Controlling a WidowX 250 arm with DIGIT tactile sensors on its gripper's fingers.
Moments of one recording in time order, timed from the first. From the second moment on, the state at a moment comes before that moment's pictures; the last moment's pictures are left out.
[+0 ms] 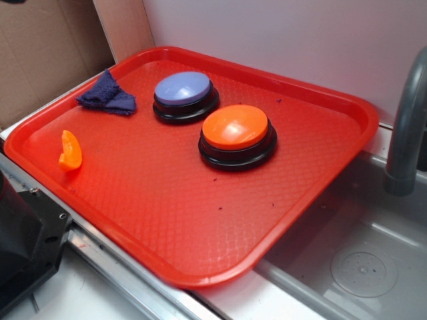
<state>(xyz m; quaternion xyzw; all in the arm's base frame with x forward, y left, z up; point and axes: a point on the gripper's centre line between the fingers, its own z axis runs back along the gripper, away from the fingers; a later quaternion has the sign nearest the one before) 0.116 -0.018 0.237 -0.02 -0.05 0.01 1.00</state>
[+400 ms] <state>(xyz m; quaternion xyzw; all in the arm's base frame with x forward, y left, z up) 0.115 -0.018 0.234 -0.02 -0.04 0.02 1.00</state>
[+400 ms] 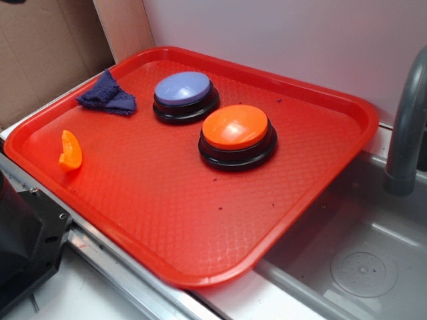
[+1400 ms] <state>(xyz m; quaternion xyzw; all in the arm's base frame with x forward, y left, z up) 0.226 0.055 0.134 -0.04 -0.01 0.41 0.91</state>
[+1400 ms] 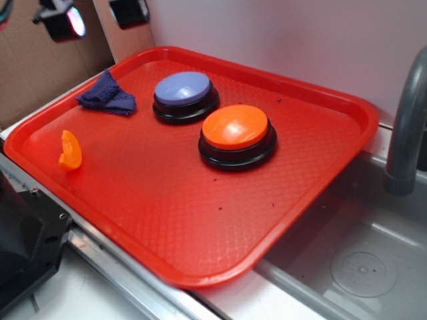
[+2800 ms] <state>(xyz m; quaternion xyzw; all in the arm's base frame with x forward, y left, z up) 0.248 0.132 0.027 0.05 0.00 0.64 0.77</state>
